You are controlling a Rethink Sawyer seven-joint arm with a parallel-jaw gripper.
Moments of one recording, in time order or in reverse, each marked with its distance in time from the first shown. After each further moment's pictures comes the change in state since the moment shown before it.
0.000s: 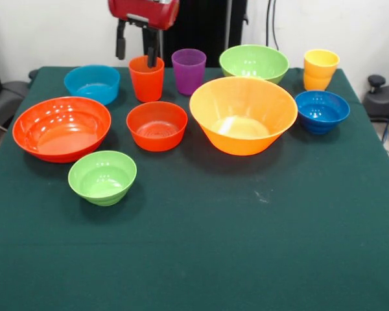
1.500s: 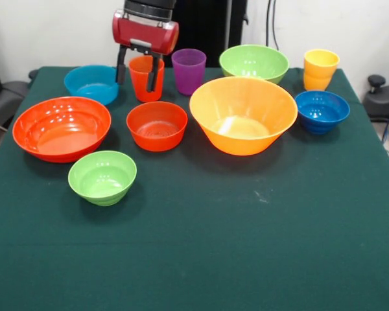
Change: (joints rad) arm 0.010 0.124 -0.031 0.057 -0.076 -0.381 0.000
